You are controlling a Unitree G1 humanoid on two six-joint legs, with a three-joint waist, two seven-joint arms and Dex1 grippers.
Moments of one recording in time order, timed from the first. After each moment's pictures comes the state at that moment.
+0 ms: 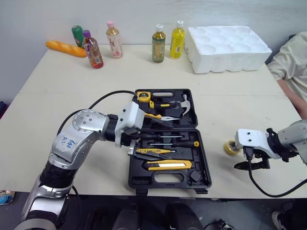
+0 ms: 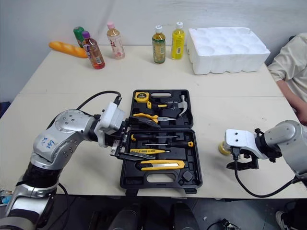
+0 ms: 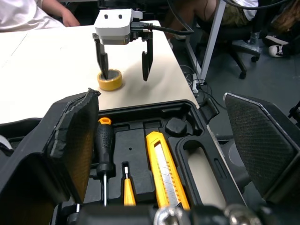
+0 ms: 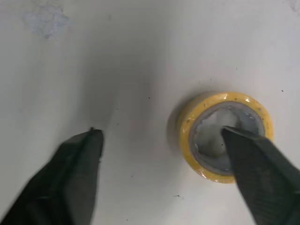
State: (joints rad) left arm -0.59 0.60 -0.16 -0.34 -0.56 0.52 -1.13; right arm -0.34 -1.20 0.19 -0.07 0.08 0.37 1.33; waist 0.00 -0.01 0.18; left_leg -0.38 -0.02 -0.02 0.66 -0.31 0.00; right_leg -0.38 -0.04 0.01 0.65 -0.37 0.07
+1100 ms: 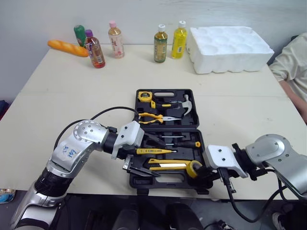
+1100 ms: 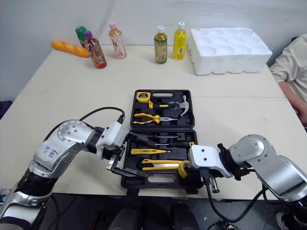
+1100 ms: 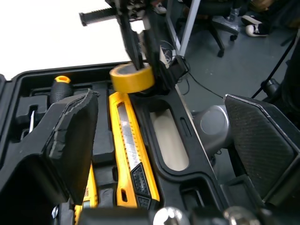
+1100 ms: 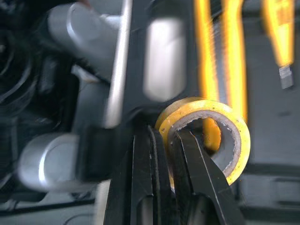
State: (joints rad) left arm -0.50 0.68 -0.23 -0.35 -0.50 0.48 -1.23; right arm -0.27 -1.10 0.21 -0.58 0.35 0.61 1.30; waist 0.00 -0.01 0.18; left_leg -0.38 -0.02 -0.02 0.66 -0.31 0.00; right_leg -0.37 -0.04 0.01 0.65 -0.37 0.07
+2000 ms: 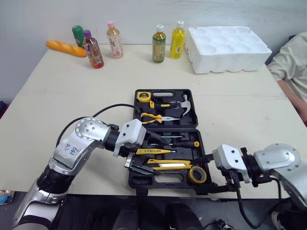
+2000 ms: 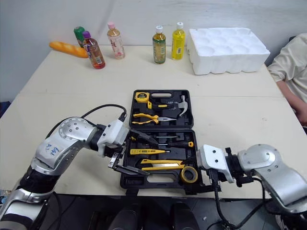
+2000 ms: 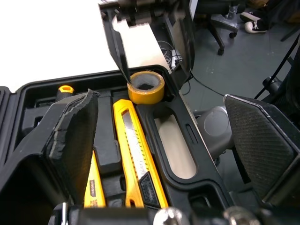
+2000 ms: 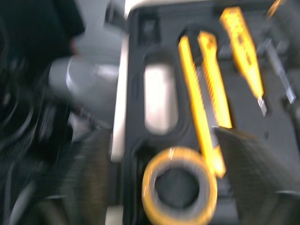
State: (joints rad) left arm -0.54 0.66 -0.24 -0.34 -0.49 0.47 -1.23; right arm -0.07 -0.92 0.03 -0.53 0.47 0.43 1.24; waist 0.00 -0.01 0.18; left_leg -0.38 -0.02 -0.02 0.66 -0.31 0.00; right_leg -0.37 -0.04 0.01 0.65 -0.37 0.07
